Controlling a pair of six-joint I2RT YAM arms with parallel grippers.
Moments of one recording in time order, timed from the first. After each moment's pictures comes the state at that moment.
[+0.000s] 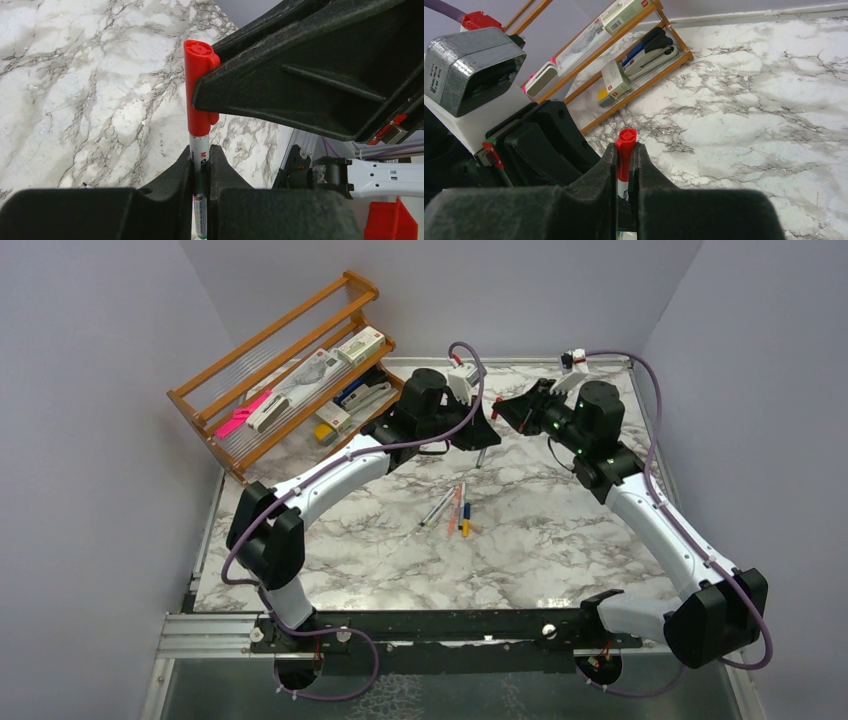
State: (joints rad) left arm -0.70 1.69 1.43 -0.06 0.47 -0.46; right arm 0.36 1.21 1.05 0.01 -0.30 0.51
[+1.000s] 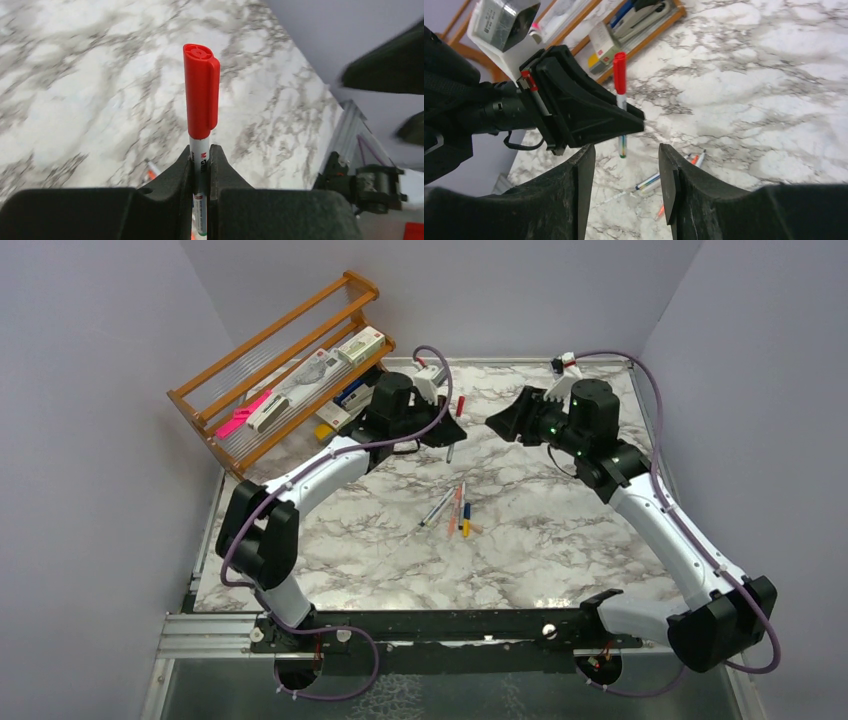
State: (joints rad) left arm -0.59 1.68 1.32 0.01 0.53 -0.39; right arm 0.39 1.20 1.13 -0.23 -0.27 0.50
